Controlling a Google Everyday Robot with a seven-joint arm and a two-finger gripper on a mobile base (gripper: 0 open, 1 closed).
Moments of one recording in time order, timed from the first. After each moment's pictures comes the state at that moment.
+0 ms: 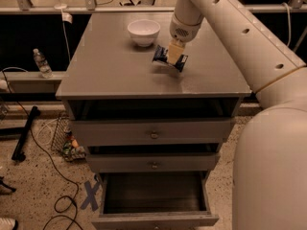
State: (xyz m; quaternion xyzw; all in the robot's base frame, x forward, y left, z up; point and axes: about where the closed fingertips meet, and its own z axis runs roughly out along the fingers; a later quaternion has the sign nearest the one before) arm 0.733 -0.073 0.874 -0.58 0.79 -0.04 0.19
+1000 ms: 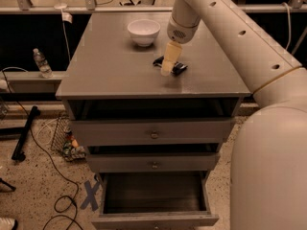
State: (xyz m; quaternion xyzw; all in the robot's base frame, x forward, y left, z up) arm 0.740 -0.067 0.867 -0.58 0.79 -0.04 0.19
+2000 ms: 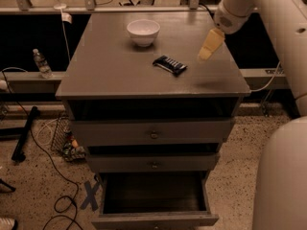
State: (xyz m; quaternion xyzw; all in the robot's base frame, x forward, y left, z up) arm 0.736 -0.194 0.906 -0.46 0.86 -0.04 0.23
